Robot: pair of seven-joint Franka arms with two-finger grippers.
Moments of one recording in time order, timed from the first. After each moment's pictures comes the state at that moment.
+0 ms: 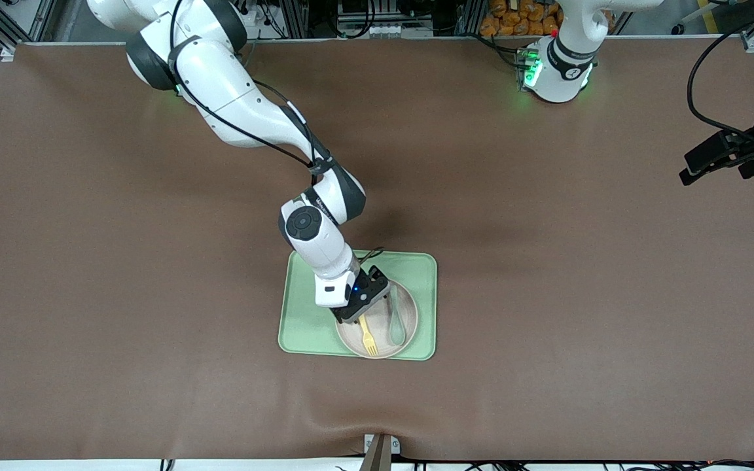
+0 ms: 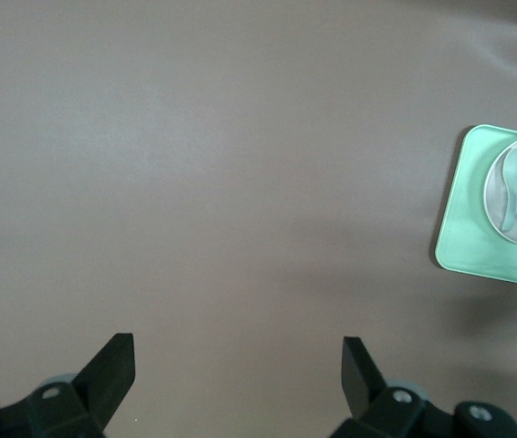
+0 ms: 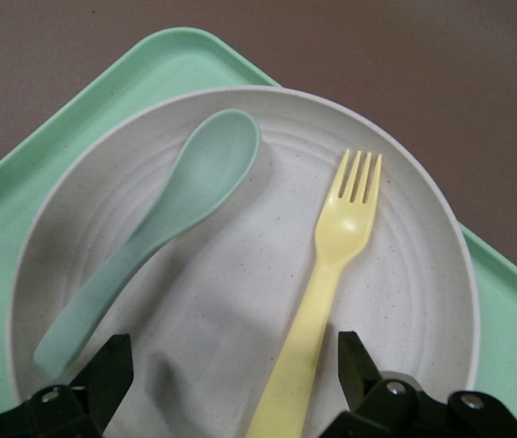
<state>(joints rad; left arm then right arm) -0.14 0.04 0.08 -1.45 -0.05 1.54 -0.18 0.60 1.01 0.02 -1.28 0.13 2.71 -0.19</state>
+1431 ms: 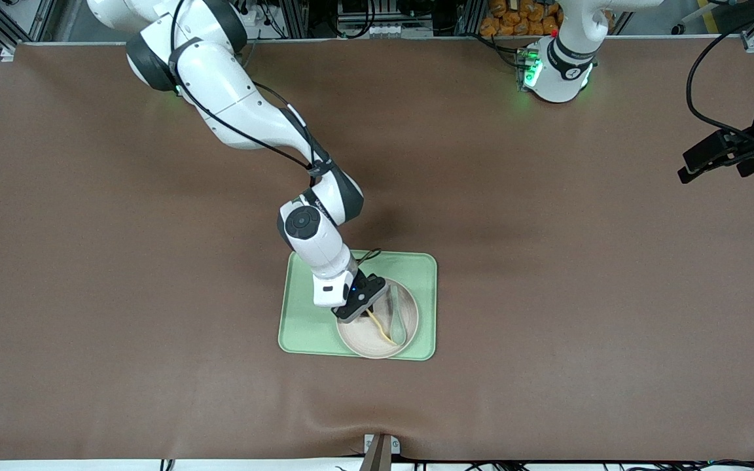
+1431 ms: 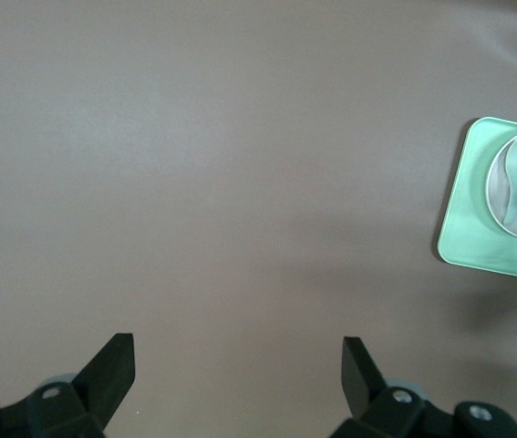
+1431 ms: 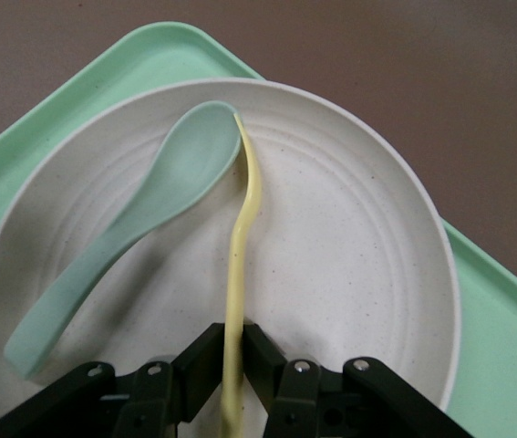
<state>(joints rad) -0.14 0.04 0.08 -1.45 -0.05 1.53 -0.18 0.60 1.01 0.01 -1.30 0.11 2.75 -0.19</state>
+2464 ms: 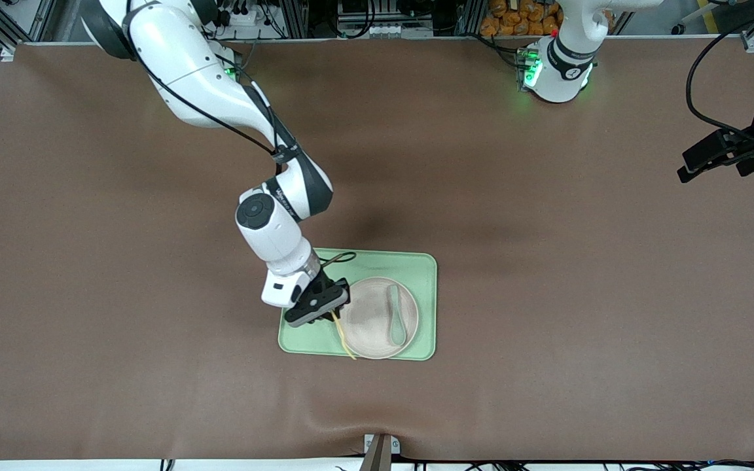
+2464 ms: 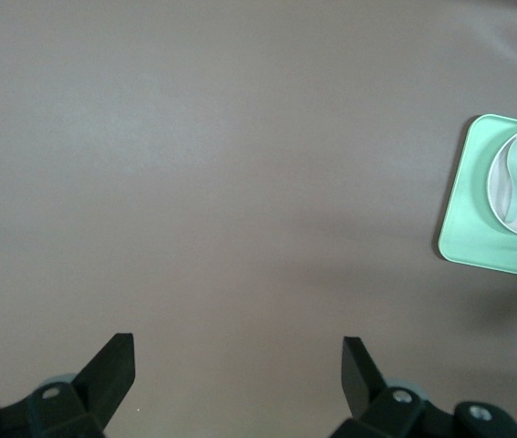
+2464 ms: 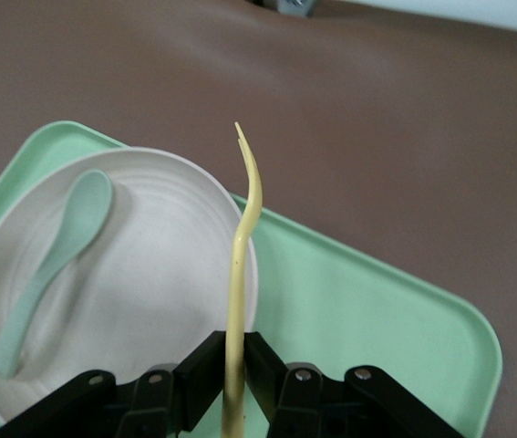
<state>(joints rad) -0.14 0.04 0.08 -1.45 -0.04 1.52 -0.18 0.51 0.76 0.01 -1.56 0.12 2.75 0.04</state>
